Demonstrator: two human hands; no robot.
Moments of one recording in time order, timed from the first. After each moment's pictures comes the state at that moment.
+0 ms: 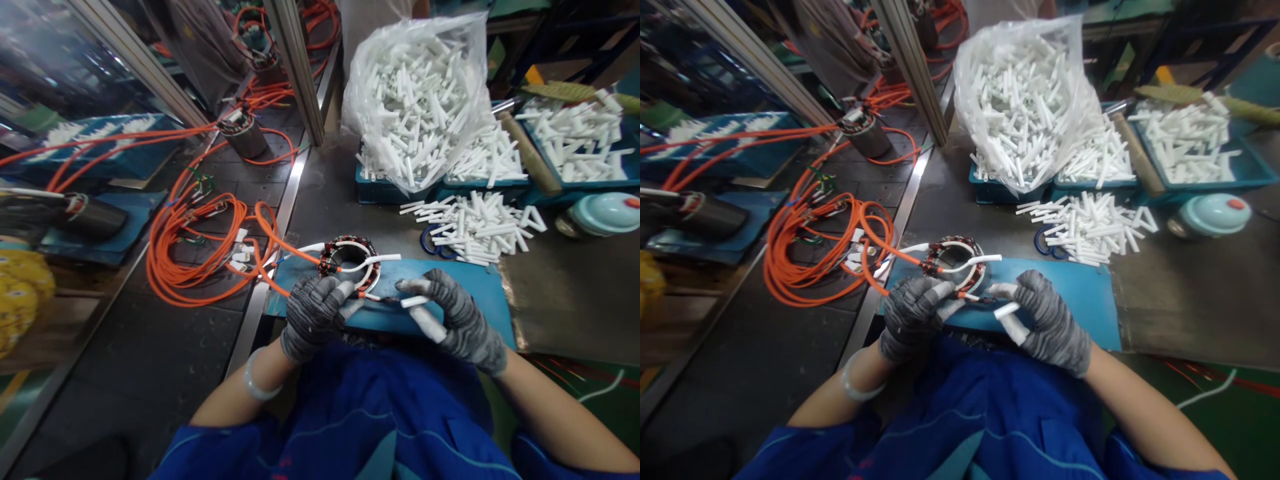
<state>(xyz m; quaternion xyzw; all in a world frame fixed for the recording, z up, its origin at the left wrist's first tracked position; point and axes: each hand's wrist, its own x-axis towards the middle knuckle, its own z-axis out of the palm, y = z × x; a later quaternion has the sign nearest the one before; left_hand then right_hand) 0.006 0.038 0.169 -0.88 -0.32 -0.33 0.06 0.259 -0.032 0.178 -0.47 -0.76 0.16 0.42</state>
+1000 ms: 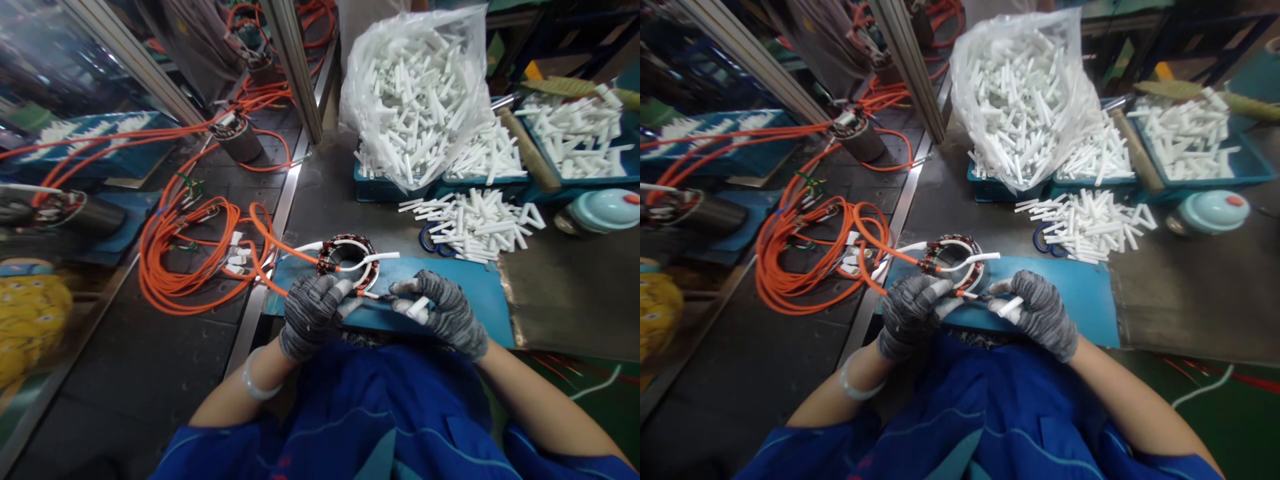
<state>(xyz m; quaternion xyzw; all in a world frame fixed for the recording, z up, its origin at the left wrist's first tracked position) 0.007 0.038 0.168 -0.88 -0.32 -0.34 0.06 0.253 -0.029 0.162 -0.56 -0.63 0.33 0.44</state>
